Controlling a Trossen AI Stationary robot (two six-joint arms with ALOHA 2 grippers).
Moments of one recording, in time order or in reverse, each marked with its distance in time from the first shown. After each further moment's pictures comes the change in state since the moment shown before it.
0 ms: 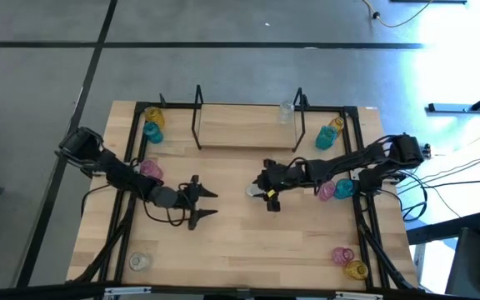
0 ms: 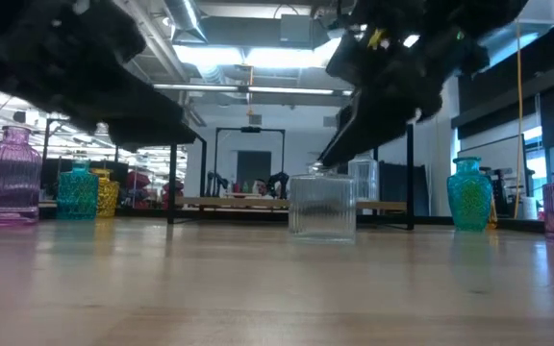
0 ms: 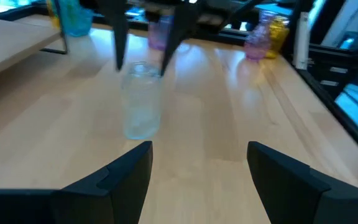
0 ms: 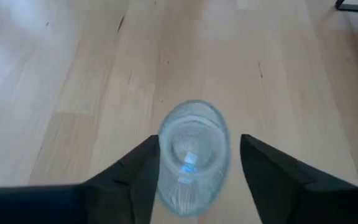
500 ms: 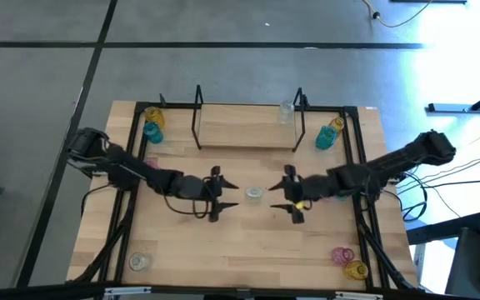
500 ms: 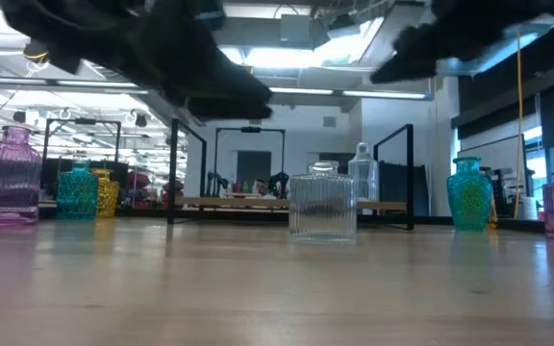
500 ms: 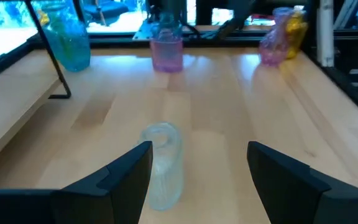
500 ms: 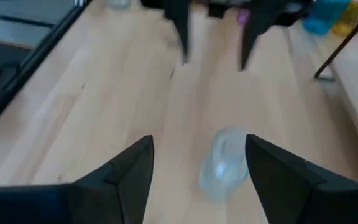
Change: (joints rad) left arm 0.187 0.096 0.311 -0.255 0.178 0.205; right arm 0.246 -0.352 -0.123 -0.074 0.191 0.055
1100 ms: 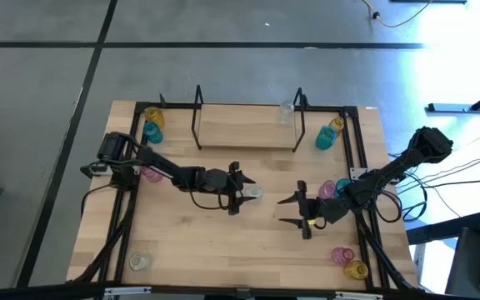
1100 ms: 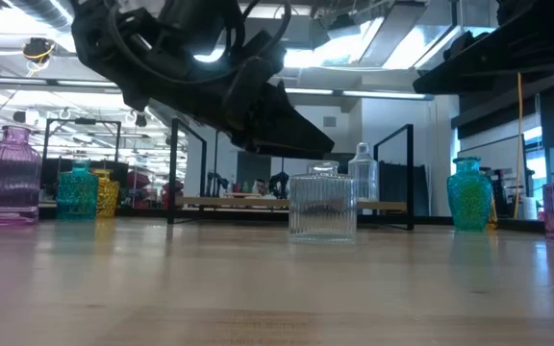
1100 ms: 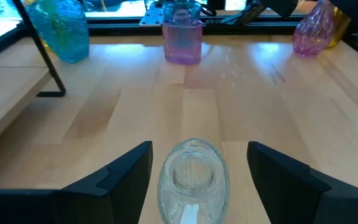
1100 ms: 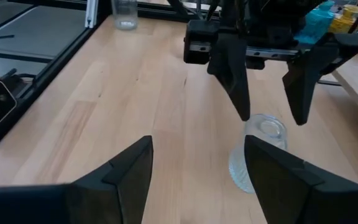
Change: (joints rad) left arm 0.127 0.265 0.176 0.068 0.121 0.049; right arm 0.239 -0.002 -0.229 0.352 0.277 0.102
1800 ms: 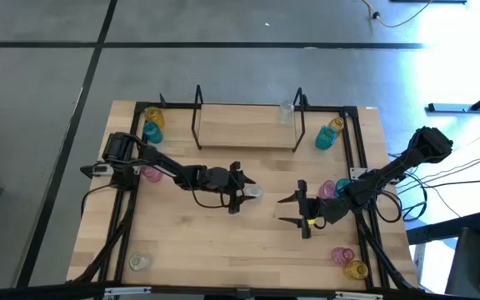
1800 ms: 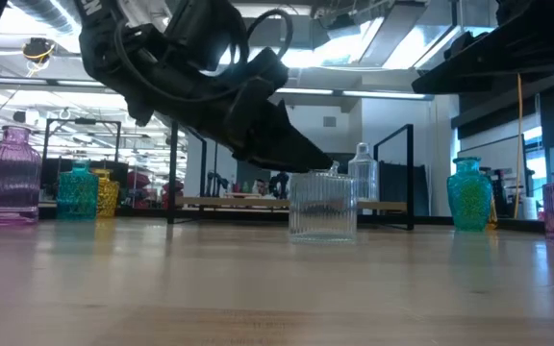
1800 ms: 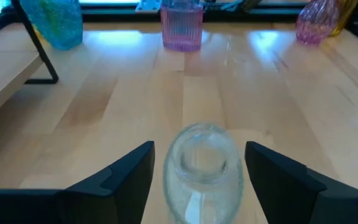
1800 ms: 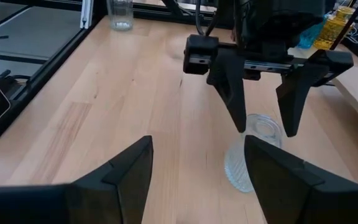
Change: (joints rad) left arm 0.027 0.043 0.000 0.008 0.040 0.000; right arm 0.000 0.000 0.000 -0.001 0.020 0.001
